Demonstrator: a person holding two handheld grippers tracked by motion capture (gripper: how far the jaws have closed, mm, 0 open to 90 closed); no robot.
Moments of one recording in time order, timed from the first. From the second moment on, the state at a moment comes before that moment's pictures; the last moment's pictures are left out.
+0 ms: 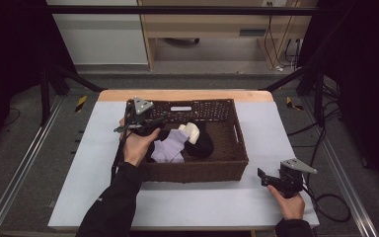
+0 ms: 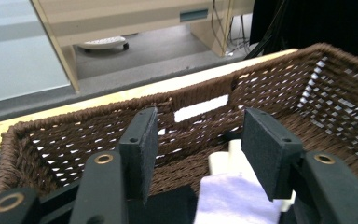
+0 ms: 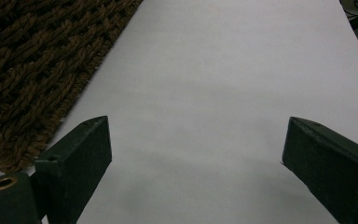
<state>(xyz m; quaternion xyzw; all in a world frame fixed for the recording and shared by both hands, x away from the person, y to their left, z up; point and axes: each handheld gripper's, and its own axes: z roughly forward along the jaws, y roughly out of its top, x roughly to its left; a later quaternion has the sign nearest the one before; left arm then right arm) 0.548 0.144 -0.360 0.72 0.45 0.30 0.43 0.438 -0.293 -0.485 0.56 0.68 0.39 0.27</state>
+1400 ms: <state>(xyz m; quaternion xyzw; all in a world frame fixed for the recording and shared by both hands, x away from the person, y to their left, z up) 0.558 0.144 -0.426 0.82 0.46 0.19 0.28 0.438 -0.293 -0.486 0.56 0.69 0.39 0.26</state>
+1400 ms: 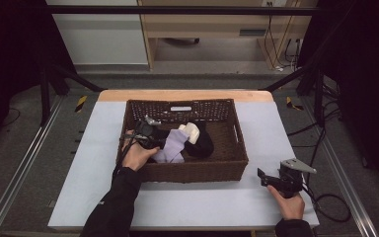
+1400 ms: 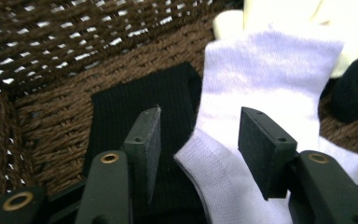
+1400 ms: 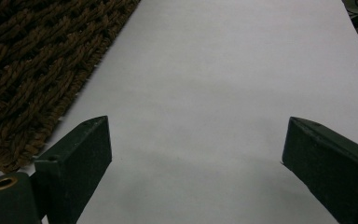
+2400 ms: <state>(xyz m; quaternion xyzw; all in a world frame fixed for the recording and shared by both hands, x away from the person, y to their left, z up) 0.560 0.151 -0.431 0.82 0.45 0.19 0.29 0.438 -0.293 -0.486 0.56 0.68 0.39 0.26</state>
